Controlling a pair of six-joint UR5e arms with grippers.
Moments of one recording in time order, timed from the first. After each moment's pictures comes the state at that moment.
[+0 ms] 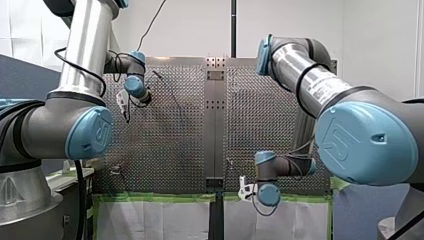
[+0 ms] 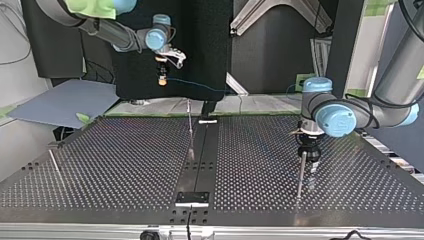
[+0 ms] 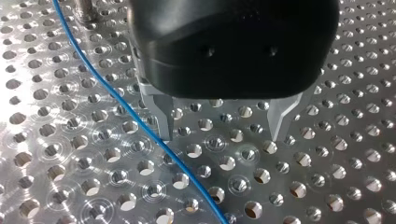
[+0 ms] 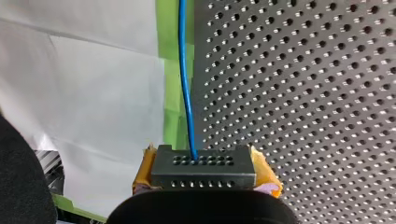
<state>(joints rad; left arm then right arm) 0.04 -1.87 -1.63 -2.88 -1.61 -1.91 2.09 -0.57 1.82 -0.96 1.82 1.58</state>
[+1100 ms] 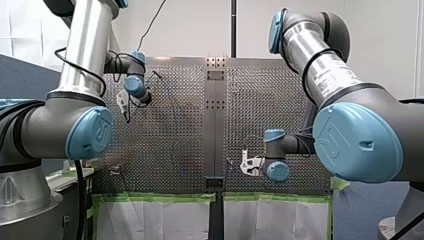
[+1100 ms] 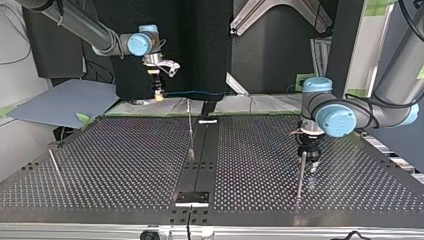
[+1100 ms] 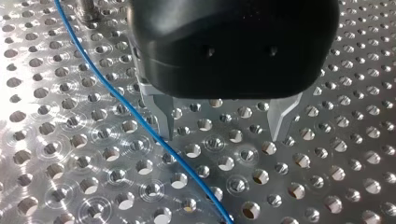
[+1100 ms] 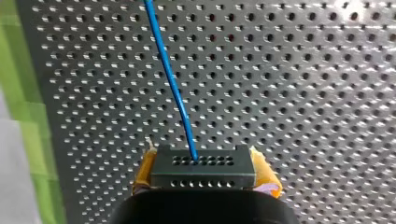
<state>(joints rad) 0.04 -1.87 -1.63 -2.88 -1.61 -1.92 2.01 -0.73 1.85 -1.02 1.57 1.58</state>
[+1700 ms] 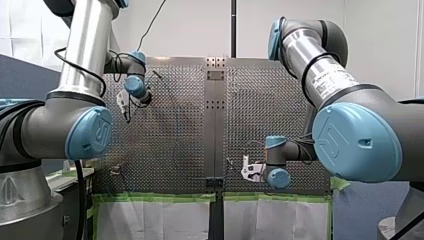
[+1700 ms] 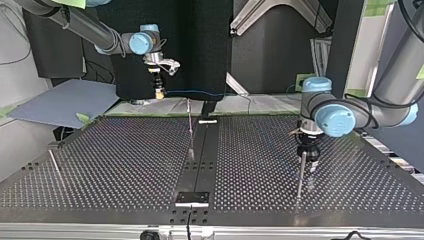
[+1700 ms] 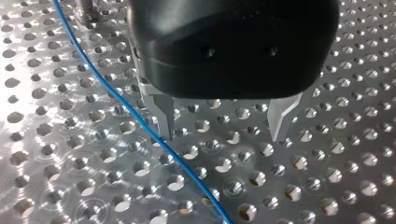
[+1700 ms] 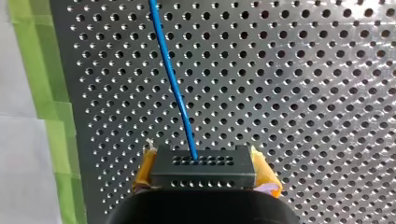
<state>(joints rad) 0.04 -1.87 -1.63 -2.89 -1.61 -1.92 2.01 -0.69 1.85 -1.06 1.56 1.60</state>
